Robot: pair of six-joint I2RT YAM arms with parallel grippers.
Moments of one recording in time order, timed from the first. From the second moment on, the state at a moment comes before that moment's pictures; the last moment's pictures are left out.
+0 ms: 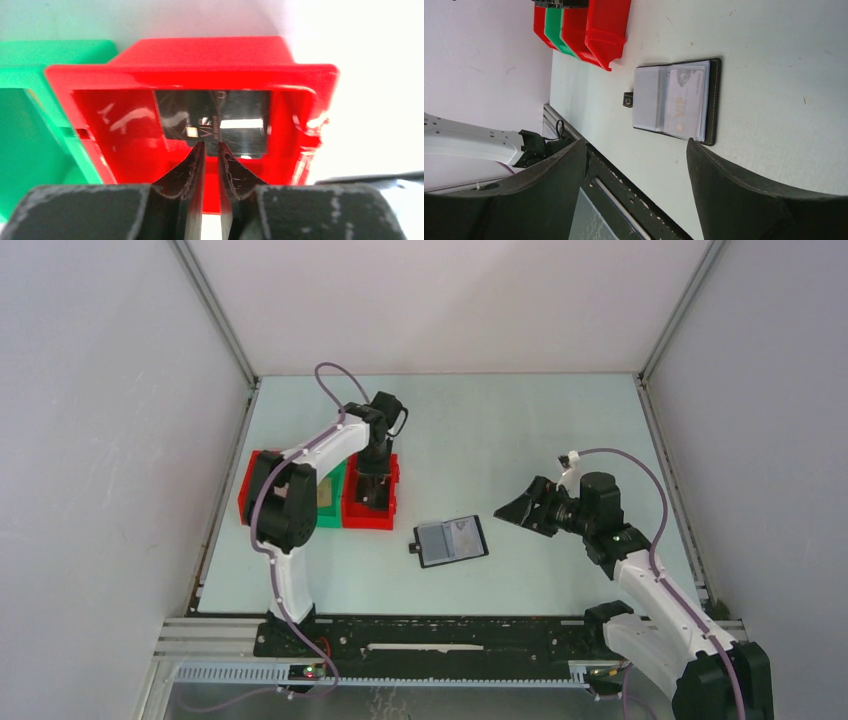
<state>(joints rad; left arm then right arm) -0.41 1.97 1.55 -0.94 -0.21 -0.29 0.25 0.88 0.49 -0.12 -0.58 0.73</state>
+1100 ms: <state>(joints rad) -0.46 0.68 0.88 -0.64 -0.27 -0.33 0.26 0.71 0.94 -0.65 0.14 0.52</state>
